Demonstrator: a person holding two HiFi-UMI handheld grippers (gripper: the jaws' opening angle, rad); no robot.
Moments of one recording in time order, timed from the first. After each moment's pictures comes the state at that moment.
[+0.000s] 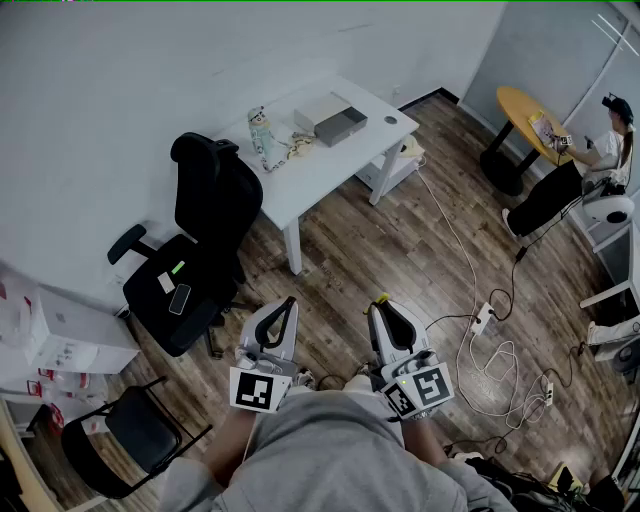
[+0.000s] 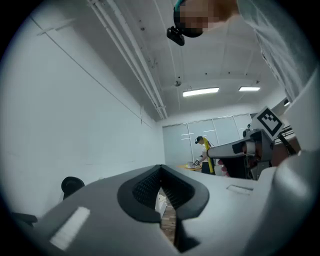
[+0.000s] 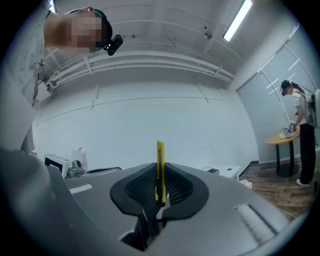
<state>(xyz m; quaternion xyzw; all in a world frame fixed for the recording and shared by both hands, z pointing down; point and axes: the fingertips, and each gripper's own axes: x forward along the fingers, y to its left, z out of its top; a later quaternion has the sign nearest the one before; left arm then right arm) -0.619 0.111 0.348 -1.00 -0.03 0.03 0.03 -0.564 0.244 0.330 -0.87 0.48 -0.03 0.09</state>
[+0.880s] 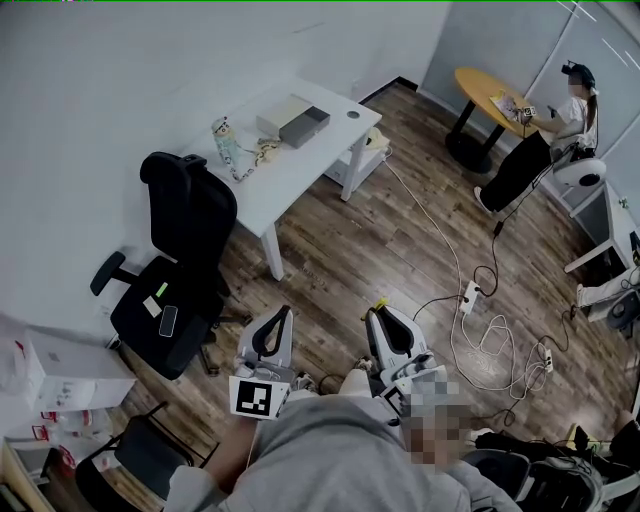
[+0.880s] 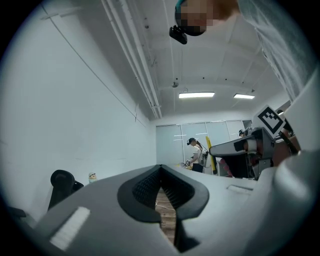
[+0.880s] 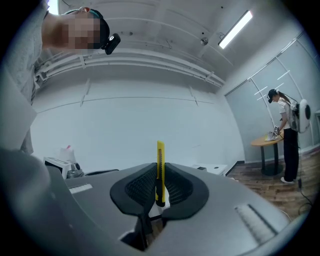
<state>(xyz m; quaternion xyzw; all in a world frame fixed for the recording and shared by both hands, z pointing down) -0.621 0.119 0.360 -1.00 -0.07 0.03 0.01 -0.579 0.265 0.337 -0.90 0.42 -0.03 0.09</state>
